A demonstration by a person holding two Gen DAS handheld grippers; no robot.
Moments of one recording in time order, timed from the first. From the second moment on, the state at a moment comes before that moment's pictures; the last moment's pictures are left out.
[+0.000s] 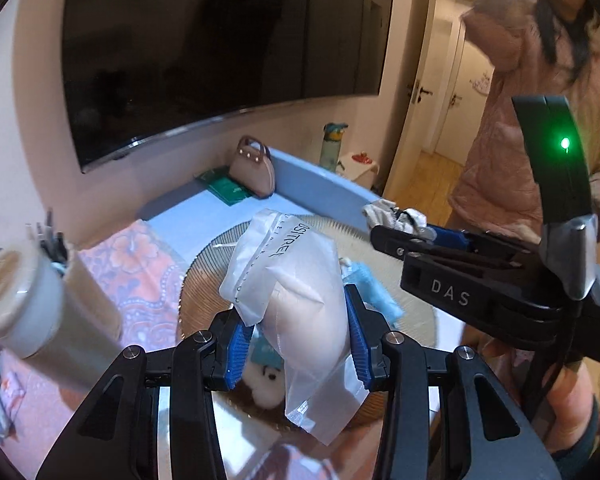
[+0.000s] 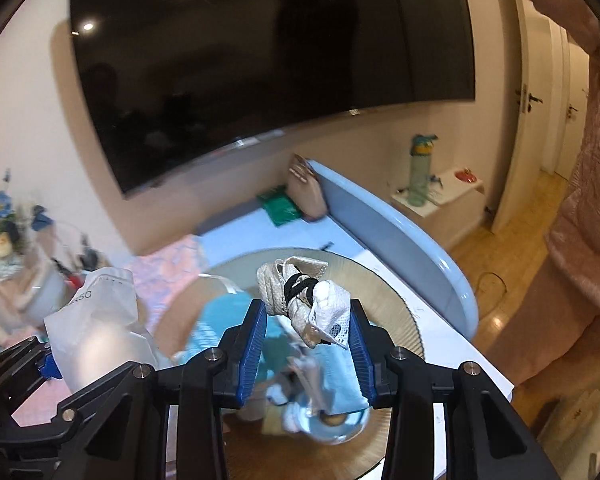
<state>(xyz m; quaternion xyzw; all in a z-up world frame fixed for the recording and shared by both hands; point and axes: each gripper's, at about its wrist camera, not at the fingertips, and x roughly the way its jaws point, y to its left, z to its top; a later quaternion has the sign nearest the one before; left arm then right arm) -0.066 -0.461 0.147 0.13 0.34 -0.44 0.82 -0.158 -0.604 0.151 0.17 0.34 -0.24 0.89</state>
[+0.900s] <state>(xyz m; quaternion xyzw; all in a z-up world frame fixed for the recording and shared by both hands) -0.085 -0.407 0.166 0.12 0.32 -0.45 0.83 -0.168 -0.599 0.152 0.17 0.34 -0.27 0.89</state>
